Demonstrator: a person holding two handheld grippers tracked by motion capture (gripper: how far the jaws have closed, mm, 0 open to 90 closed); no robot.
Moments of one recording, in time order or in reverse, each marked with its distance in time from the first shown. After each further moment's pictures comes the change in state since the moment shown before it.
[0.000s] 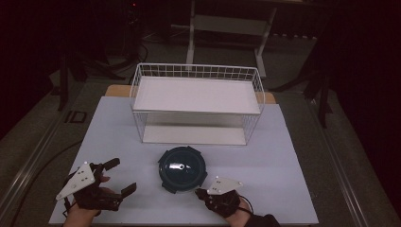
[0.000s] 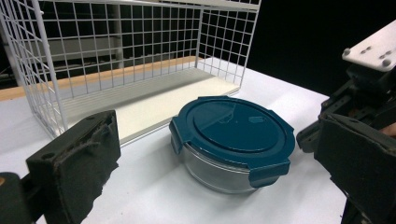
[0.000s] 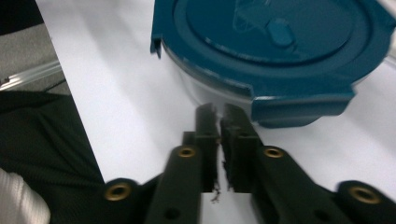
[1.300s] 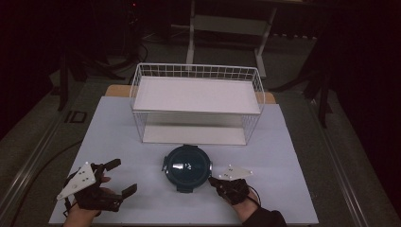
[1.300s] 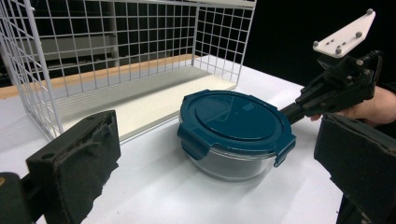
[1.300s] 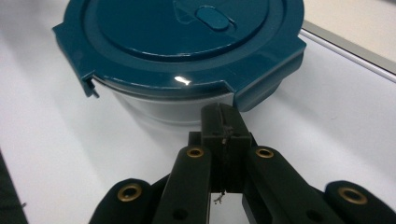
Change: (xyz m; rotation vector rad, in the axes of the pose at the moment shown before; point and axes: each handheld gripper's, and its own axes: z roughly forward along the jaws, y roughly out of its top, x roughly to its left) left arm -0.001 -0.001 0.001 0.011 -0.015 0.006; right arm -0.041 -0.007 -0.005 0.004 -0.123 0.112
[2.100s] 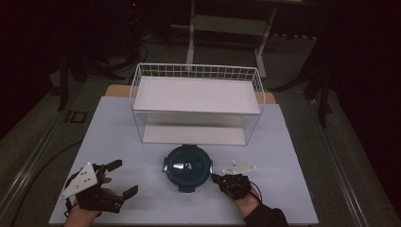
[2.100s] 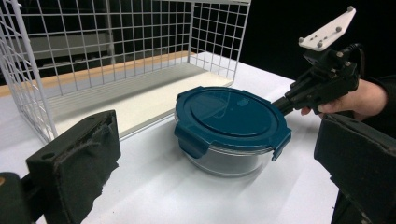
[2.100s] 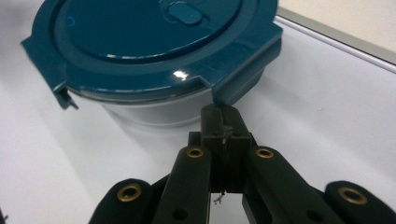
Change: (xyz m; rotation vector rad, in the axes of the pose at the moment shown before) left arm -0.002 0.000 0.001 0.009 -0.011 0.005; right arm -0.015 0.000 0.003 0.002 0.001 0.074
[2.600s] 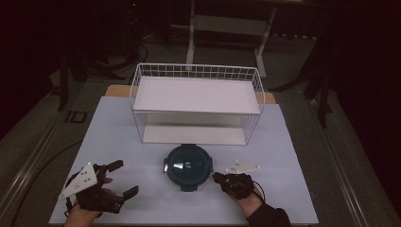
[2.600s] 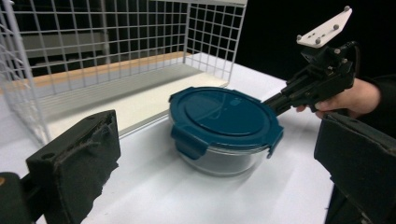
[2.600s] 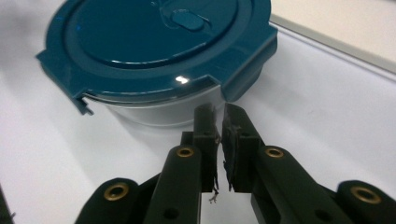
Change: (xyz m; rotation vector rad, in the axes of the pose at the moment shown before) left arm -0.001 0.000 0.002 -0.009 -0.039 -0.021; right arm -0.003 0.001 -0.010 -0.029 0.010 -0.012
